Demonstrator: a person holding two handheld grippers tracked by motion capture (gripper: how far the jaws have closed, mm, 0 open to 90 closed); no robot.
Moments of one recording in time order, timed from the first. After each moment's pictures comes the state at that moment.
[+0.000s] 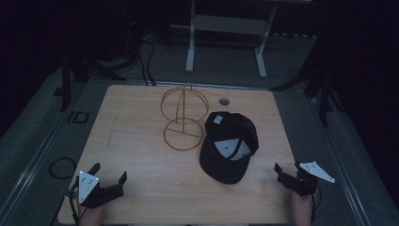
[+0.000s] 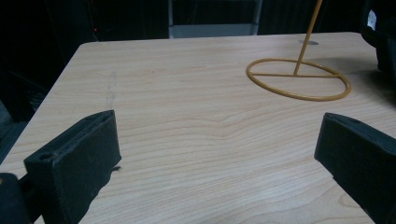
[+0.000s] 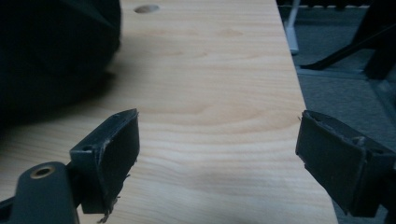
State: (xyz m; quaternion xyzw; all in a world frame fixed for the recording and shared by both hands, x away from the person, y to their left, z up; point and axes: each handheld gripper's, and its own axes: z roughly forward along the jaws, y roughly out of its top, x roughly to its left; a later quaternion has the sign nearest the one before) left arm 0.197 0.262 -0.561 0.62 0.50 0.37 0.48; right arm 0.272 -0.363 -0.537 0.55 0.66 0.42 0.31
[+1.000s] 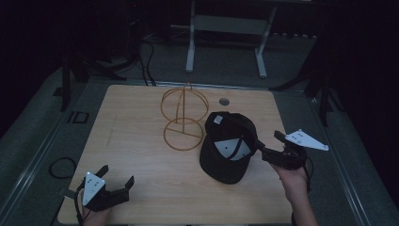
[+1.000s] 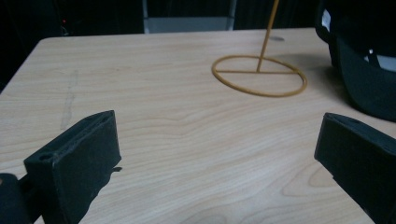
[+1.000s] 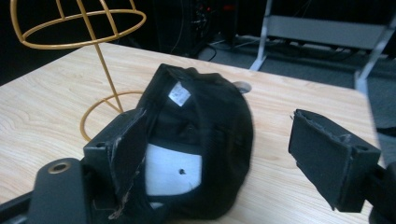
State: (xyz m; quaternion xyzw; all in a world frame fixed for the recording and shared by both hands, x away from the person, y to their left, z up) left arm 0.190 0.242 -0.550 0.65 0.48 0.33 0.49; right arm 0.295 -0.280 -0.420 0.44 0.71 0.48 0.27
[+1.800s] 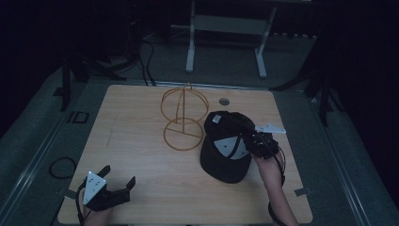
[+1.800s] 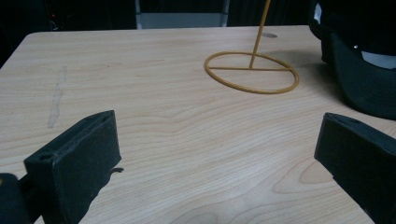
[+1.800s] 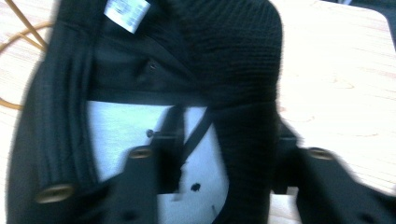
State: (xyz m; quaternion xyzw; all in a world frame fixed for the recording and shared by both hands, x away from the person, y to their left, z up) left arm 0.191 0.242 -0.549 0.65 0.48 0.31 0.50; right arm 0.355 -0.239 -0.476 0.51 0.75 0.34 0.25
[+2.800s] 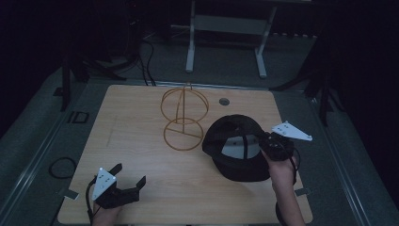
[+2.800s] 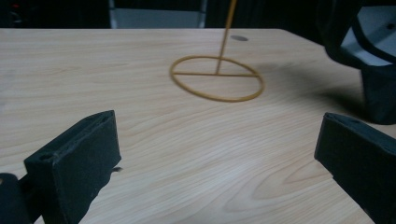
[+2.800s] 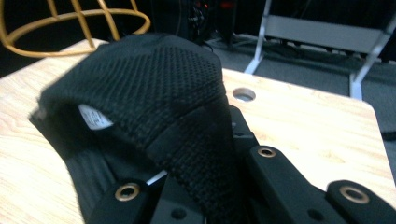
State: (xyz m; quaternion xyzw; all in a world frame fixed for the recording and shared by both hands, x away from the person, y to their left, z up) left arm 0.200 0.211 -0.536 0.67 0.46 0.27 0.52; right arm 0.310 -0.251 -0.413 0.43 0.71 0.47 0.29
